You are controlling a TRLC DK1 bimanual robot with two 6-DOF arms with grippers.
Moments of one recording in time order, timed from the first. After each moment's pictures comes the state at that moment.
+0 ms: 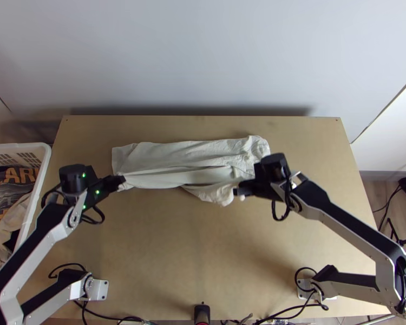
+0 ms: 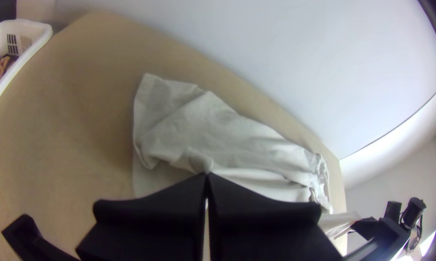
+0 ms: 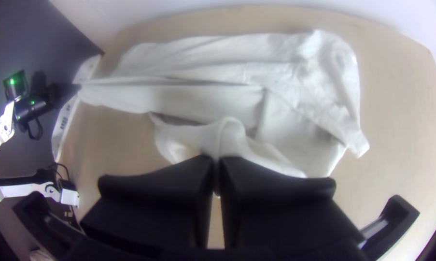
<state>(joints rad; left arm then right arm) -0.10 1.07 0.68 -0.22 0.17 -0.58 0.60 1.36 0.97 -0.42 -0.14 0.41</state>
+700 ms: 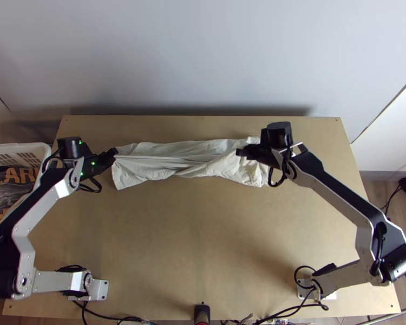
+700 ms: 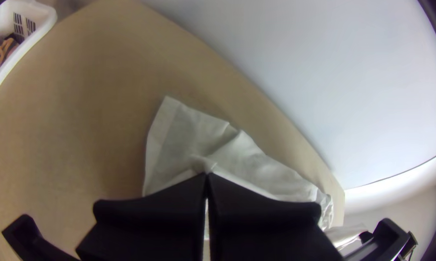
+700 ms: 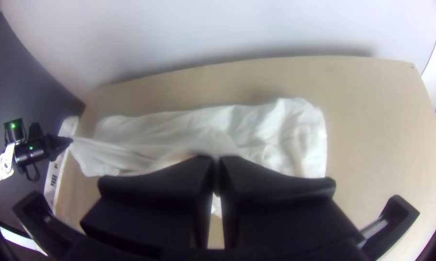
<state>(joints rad) 0.05 1.46 0.96 -0.23 0.23 -0.62 0.44 1.59 1.22 -0.30 -0.07 0.43</state>
